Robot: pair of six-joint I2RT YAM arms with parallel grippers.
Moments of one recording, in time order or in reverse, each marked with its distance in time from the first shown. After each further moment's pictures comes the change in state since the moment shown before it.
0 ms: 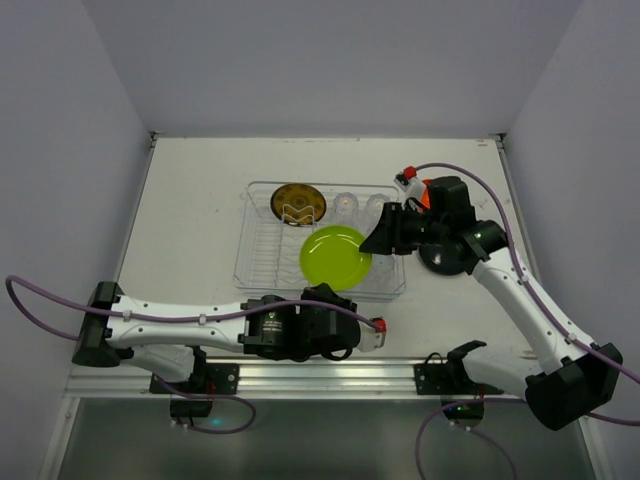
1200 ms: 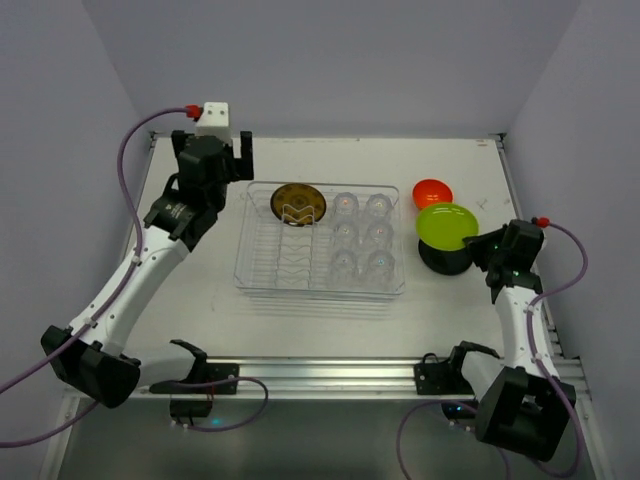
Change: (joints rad) left arm 1.018 -0.119 0.121 0.436 0.171 -0.558; right arm -0.698 -0.180 -0.446 0.349 0.409 0.402
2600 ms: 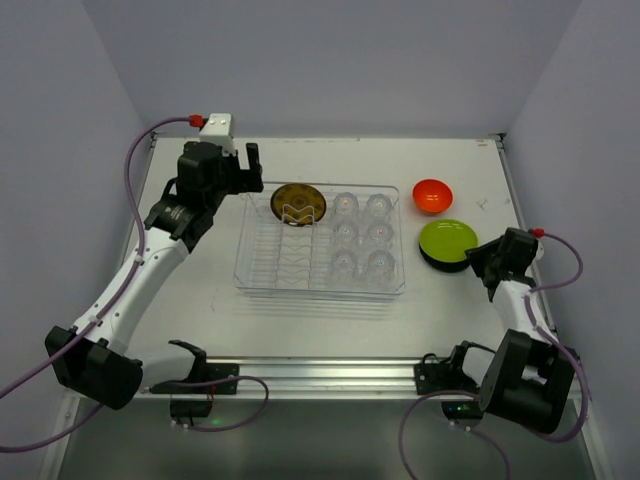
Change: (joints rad) left arm 0.164 -0.001 -0.087 -0.010 0.355 -0.188; right arm -0.068 0.160 -0.146 0.187 0.079 -0.043
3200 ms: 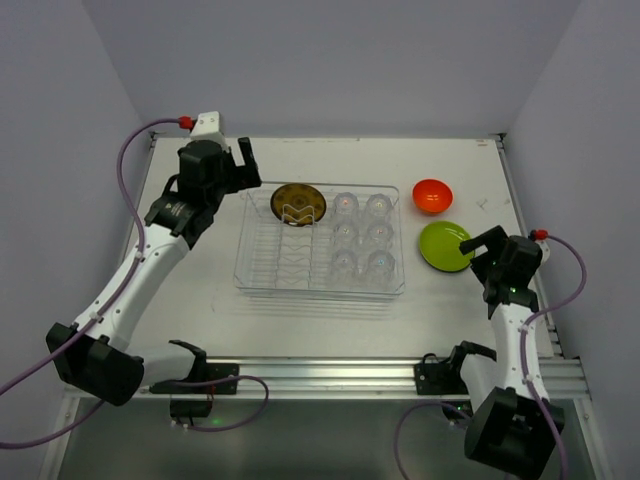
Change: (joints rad) left arm 0.000 0.018 0.027 -0.054 -0.089 -0.121; right arm 0.014 -0.261 -0.015 -0.171 0.021 -0.071
